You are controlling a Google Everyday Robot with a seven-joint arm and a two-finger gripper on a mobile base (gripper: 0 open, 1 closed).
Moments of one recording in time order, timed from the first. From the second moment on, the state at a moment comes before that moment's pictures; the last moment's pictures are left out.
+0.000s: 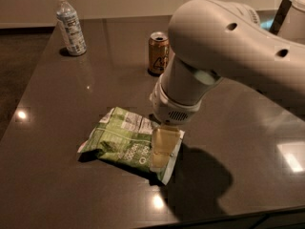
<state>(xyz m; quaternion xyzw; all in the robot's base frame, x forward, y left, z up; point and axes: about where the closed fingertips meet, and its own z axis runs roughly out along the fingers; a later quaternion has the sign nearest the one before) 0.431 -0.008 0.848 -0.70 0.69 0.07 0.15</state>
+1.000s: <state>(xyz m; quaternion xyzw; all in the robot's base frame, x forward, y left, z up) 0.419 0.006 0.839 -0.72 0.68 0.08 0.13</state>
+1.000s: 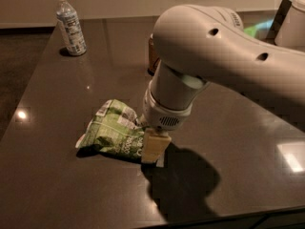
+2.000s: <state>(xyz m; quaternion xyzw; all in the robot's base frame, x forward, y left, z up) 0.428 -0.009 0.860 -0.70 0.69 0.09 0.14</state>
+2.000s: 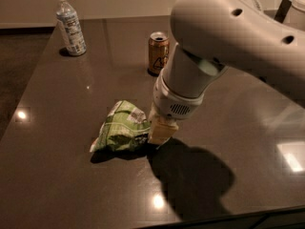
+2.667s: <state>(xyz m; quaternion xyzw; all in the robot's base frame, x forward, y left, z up) 0.446 -0.042 0.913 -0.68 0.70 0.14 0.17</state>
